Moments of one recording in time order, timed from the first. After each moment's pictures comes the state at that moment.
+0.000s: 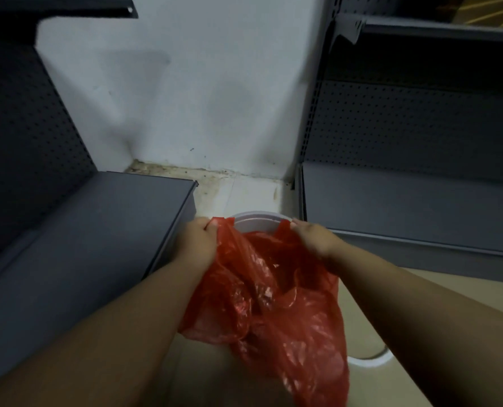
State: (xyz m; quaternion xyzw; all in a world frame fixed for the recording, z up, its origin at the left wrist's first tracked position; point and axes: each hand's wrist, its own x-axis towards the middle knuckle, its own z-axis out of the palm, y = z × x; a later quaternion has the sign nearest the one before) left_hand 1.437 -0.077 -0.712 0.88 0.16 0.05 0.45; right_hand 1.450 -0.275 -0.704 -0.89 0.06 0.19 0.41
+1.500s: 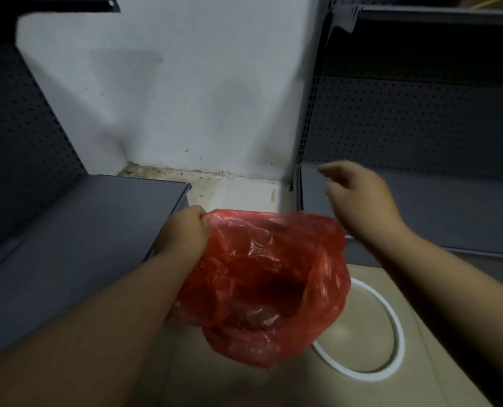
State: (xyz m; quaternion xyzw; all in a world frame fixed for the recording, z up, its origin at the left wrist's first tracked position) left_hand 1.476 -0.079 -0.715 0.96 0.11 0.07 0.23; right_hand 1.443 -0.302 -0.632 -0.92 0.03 -0.14 0.37
